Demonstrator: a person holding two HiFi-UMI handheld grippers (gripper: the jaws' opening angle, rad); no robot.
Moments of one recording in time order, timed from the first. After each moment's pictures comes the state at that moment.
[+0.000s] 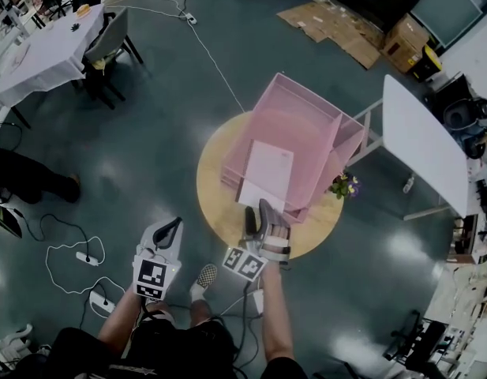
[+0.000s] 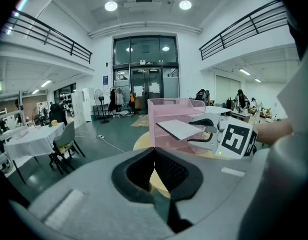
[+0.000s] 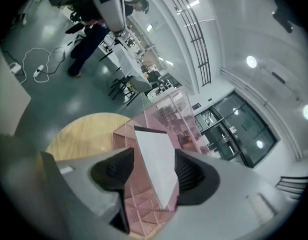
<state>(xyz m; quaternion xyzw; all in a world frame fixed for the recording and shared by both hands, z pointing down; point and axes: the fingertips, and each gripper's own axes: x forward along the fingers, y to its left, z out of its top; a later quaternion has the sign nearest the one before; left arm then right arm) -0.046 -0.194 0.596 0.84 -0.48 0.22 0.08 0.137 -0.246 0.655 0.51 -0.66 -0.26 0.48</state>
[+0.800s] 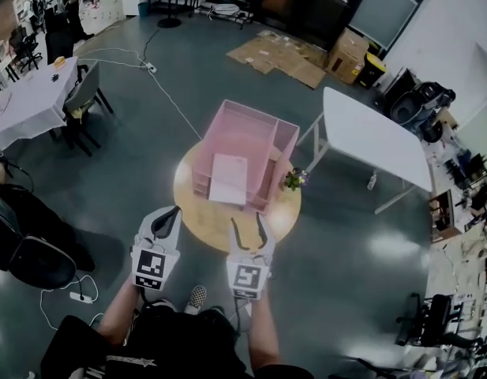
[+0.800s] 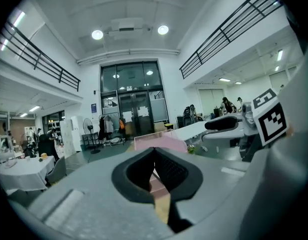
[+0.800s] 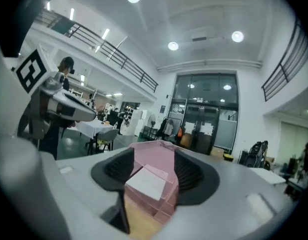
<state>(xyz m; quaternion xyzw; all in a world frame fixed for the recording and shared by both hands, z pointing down) 0.008 -0.172 0.457 0.89 -0.44 0.14 -0.05 0.170 -0.142 0.474 0.66 -0.74 -0.05 0.14</state>
